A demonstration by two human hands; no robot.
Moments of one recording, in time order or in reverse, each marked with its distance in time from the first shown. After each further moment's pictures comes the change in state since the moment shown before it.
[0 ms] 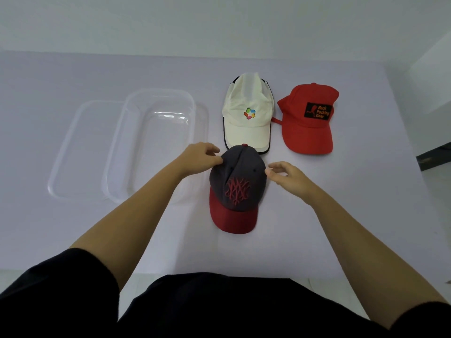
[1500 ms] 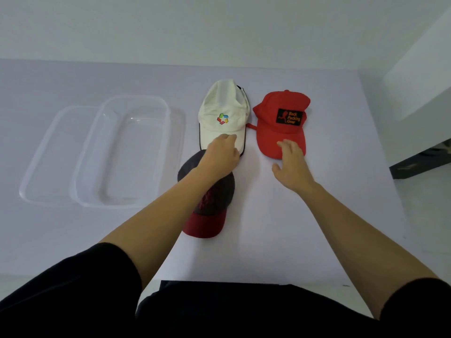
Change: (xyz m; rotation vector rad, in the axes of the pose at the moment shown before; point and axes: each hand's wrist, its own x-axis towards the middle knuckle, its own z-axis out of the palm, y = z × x) left_hand 0.024 0.099 0.077 0.351 0.331 0.238; right_hand 0.022 0.028 -0.070 -0.556 0.404 -0.320
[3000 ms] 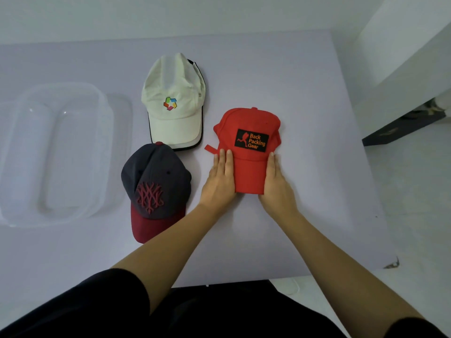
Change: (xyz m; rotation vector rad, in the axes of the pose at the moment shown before) left_hand -0.021 0.053 0.145 -0.074 -0.168 0.055; right_hand -0.063 0.071 0.027 0.110 -0.069 0.229
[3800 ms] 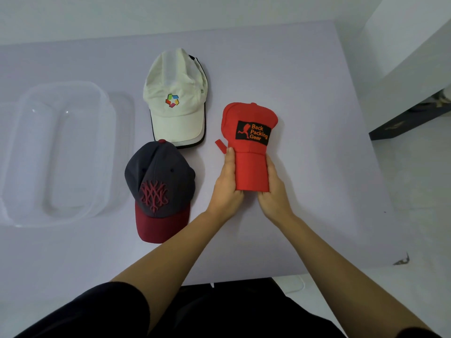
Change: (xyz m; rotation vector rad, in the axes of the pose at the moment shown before) left_hand -0.019 0.017 -0.005 -0.686 0.073 -0.140; right_hand -0.021 -0.029 0.004 0.674 0.029 -0.020
